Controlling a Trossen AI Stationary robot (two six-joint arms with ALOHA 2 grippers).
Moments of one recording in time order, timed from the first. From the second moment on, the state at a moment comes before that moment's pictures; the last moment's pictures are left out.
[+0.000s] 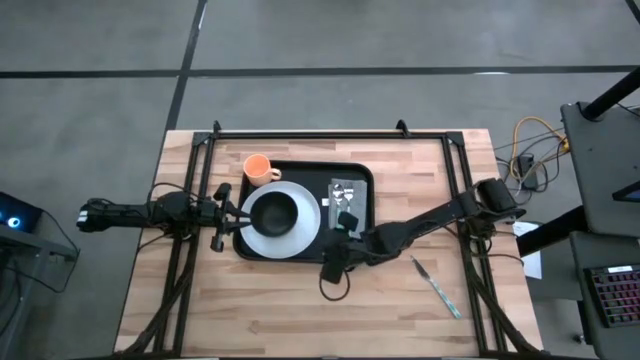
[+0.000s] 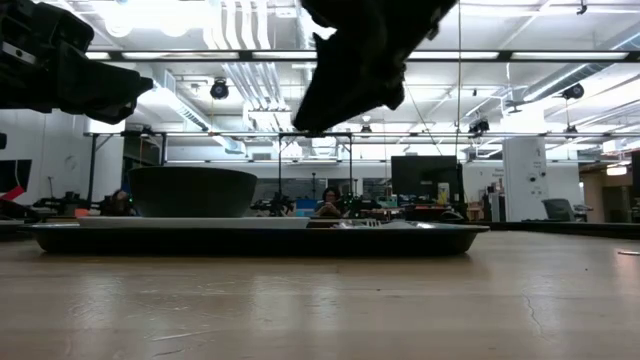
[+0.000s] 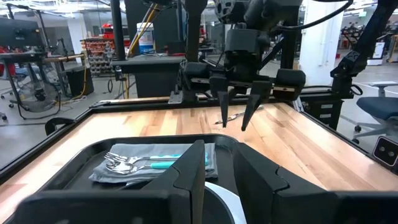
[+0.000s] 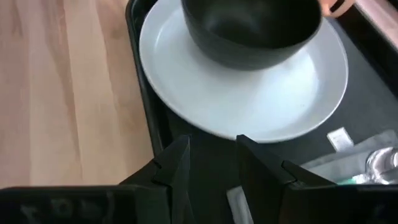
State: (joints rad) left arm -0.04 0.05 0.01 0.02 0.02 0.04; right arm 0.30 1.87 1.33 -0.33 0.47 0.47
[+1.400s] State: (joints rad) left arm -0.04 0.08 0.01 0.02 0.02 0.04; right arm 0.34 1.18 0.73 -0.48 0.19 0.63
